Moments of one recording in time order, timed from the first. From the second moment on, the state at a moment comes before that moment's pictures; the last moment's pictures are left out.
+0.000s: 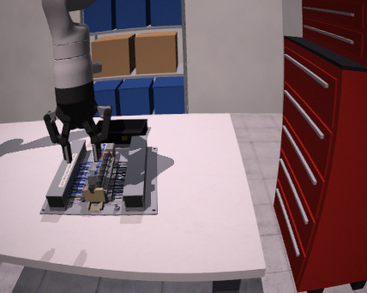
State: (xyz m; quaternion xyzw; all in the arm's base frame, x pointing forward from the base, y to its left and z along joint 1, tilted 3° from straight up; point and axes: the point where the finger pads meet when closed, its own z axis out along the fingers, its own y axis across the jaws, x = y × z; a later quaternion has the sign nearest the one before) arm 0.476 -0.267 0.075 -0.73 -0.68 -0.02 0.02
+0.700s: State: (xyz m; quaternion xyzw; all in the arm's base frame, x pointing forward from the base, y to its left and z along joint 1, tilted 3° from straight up) arm 0.481 -0.195 0.076 -0.73 -0.68 -0.02 0.02
